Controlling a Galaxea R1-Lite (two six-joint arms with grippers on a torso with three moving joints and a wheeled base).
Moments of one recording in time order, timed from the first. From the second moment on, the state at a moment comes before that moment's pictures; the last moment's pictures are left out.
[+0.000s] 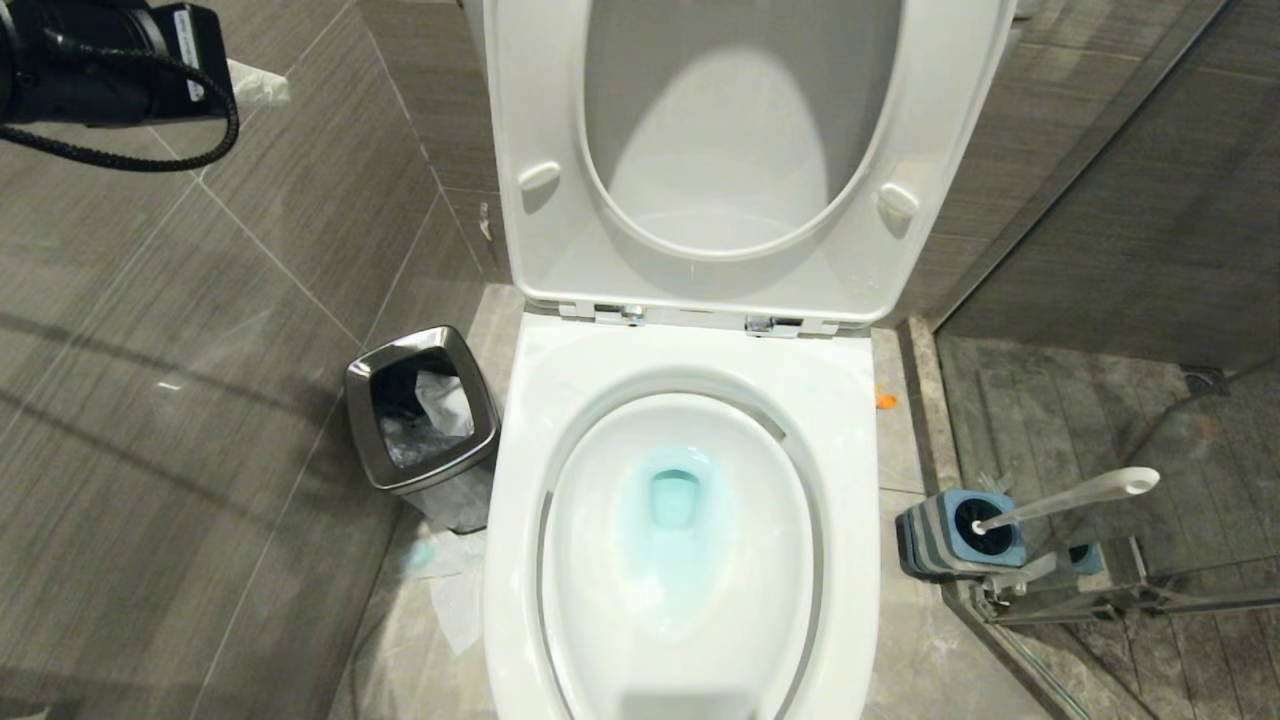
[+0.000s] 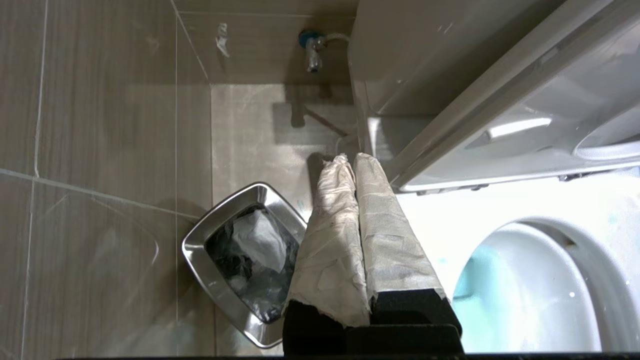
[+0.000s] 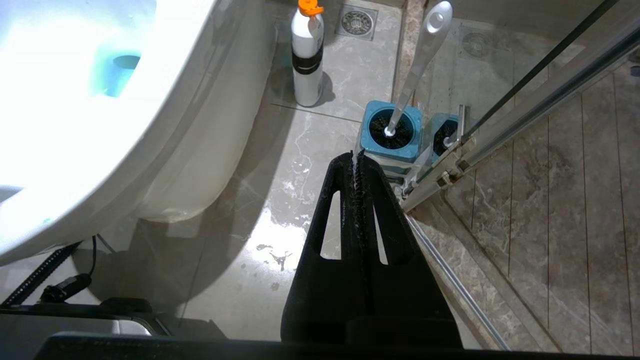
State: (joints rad) left arm -0.08 1.65 -1.96 0.43 -0.20 0.01; right arm 0.00 0.00 0.00 0.01 0.00 -0.01
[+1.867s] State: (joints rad) left arm -0.28 1.98 -1.96 -0.64 -0.10 -0.29; right arm 0.00 0.00 0.00 0.01 0.00 -0.01
